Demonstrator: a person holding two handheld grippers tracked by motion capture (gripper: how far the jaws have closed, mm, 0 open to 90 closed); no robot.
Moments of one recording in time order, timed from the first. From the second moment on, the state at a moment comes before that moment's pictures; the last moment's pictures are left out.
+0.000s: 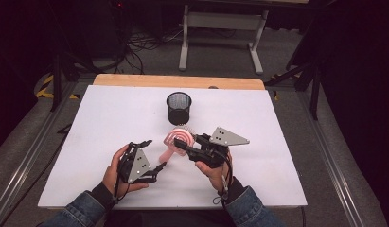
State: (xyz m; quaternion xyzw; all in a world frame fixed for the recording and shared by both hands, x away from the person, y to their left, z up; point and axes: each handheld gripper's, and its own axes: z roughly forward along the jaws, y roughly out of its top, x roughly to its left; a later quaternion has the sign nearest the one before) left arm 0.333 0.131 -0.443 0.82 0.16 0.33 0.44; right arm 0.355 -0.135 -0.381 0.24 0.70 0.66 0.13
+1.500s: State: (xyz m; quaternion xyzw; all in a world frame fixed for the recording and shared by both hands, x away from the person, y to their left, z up) left arm 0.331 0.241 -0.444 0.79 0.24 0.29 0.49; right arm 0.368 -0.169 -0.355 0.25 0.67 0.67 0.20
